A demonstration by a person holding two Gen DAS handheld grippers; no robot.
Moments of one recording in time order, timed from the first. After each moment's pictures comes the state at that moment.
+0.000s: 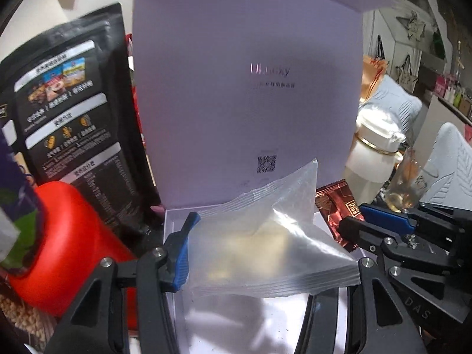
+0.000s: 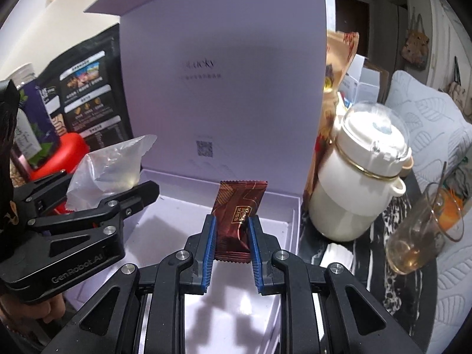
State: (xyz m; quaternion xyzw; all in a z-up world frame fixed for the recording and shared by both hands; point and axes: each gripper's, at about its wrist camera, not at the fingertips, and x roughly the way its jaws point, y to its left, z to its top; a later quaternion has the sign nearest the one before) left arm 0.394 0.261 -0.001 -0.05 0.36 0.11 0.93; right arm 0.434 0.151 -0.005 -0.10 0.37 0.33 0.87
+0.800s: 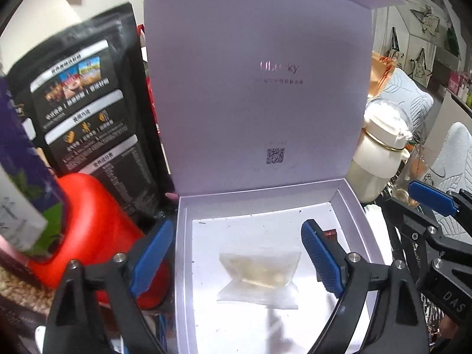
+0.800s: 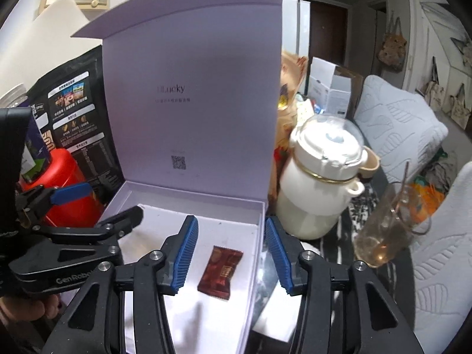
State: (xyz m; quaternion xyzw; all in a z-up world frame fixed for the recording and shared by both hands) left arm 0.390 0.255 0.016 -0.05 0.39 0.14 0.91; right arm 0.425 0.130 0.023 -0.10 0.35 0.27 0.89
